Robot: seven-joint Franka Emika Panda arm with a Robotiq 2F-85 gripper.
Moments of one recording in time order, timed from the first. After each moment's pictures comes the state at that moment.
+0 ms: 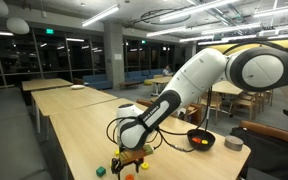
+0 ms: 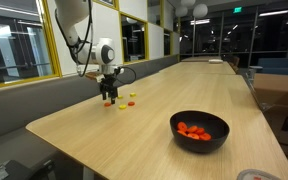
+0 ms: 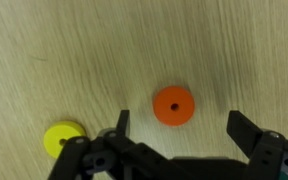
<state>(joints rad) 0.35 0.70 0.04 -1.71 0.04 2.40 0.65</state>
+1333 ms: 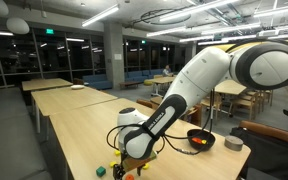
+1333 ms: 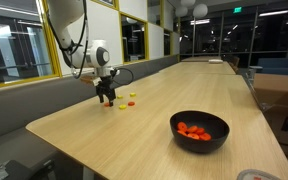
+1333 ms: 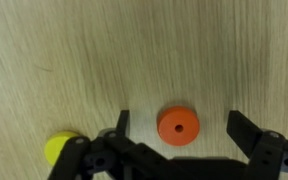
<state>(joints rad) 0.40 0.67 0.00 -1.80 -0.02 2.48 0.65</state>
